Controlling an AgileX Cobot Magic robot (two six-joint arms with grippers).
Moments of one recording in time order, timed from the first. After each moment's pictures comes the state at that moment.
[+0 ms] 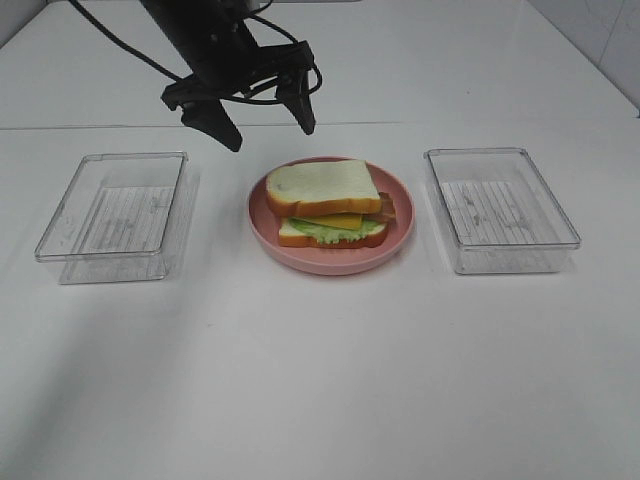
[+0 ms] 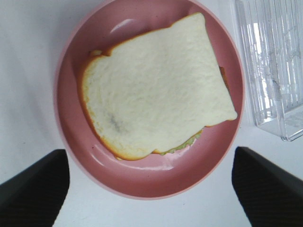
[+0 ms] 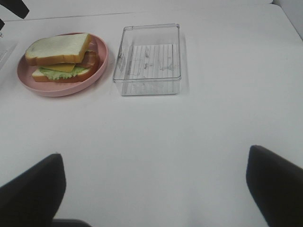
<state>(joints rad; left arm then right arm) -0.37 2.37 -2.23 -0.39 1.20 -0.12 0.02 0.00 -0.50 0.07 1.05 -0.03</state>
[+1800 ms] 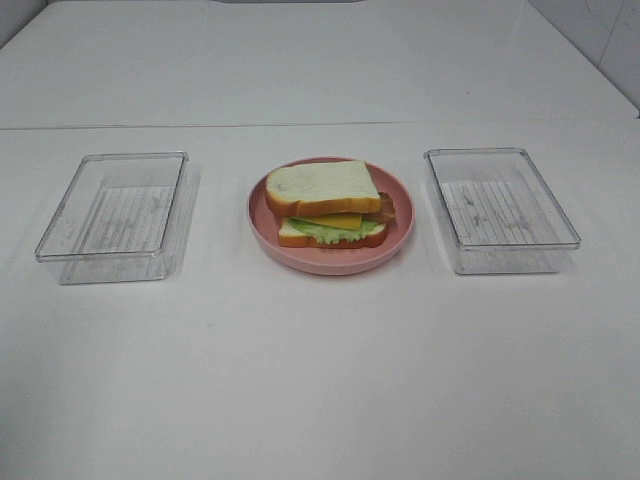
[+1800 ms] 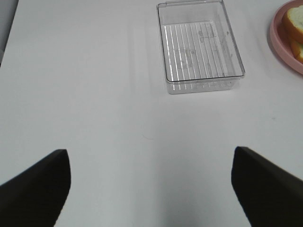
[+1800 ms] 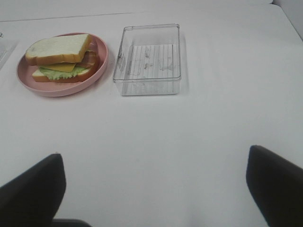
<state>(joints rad) -0.02 0.56 -0.64 0.00 0.86 -0.01 0.02 0.00 -0.50 0.07 1.05 -0.03</state>
